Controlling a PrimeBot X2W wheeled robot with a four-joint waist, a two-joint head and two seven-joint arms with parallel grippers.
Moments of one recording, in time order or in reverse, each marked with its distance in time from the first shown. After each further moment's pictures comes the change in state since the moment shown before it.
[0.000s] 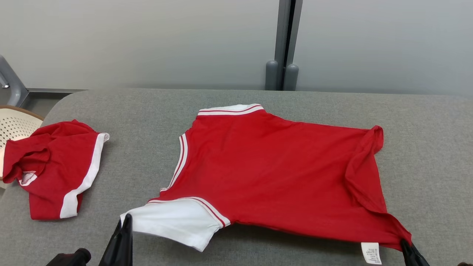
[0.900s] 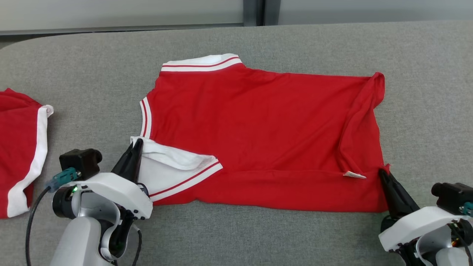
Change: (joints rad) left arm -0.524 0.064 -0.027 0.449 -0.104 -0.124 0.108; right arm -0.351 0.026 0.032 0.120 0.012 0.000 0.145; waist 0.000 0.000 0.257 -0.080
